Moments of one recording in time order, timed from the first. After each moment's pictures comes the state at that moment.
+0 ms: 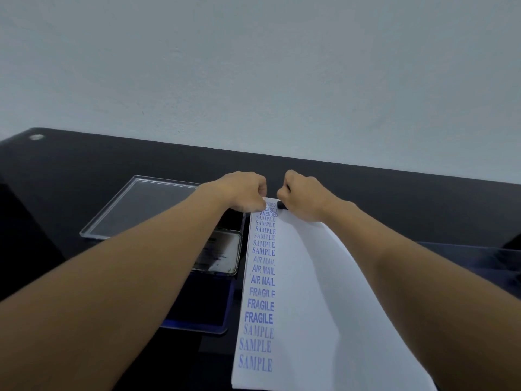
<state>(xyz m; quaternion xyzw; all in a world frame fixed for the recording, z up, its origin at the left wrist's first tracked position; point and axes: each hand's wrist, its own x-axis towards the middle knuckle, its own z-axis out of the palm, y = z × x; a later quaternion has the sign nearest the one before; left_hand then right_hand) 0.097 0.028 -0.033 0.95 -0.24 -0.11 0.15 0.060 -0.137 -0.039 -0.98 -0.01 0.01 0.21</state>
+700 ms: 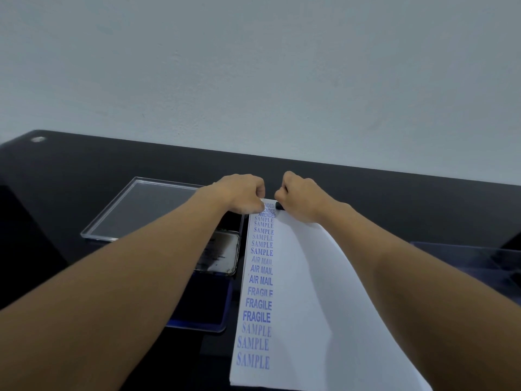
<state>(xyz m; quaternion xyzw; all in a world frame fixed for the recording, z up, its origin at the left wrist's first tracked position) 0.098 0.029 -0.038 0.96 -0.23 -0.09 0.15 0.059 -0.136 -0.040 -0.98 0.00 0.00 0.21</state>
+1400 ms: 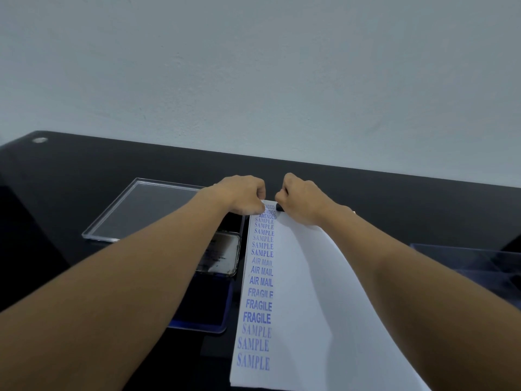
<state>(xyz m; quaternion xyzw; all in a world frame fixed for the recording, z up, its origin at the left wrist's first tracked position) 0.102 0.029 -0.041 0.96 -0.23 -0.09 0.14 0.060 -0.135 -0.042 -0.98 0.01 0.00 0.22</state>
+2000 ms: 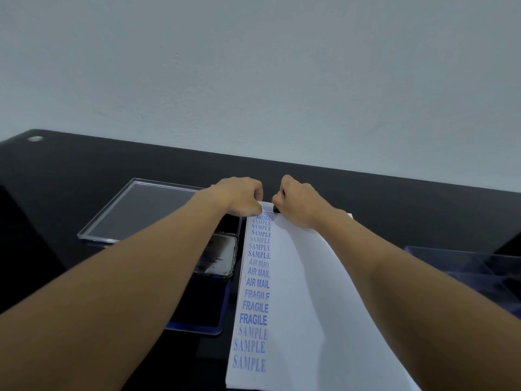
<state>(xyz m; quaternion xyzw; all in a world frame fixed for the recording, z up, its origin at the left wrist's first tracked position) 0.101 0.029 -0.041 0.96 -0.23 -0.09 0.15 0.058 -0.133 -0.043 -0.98 0.02 -0.01 0.22</state>
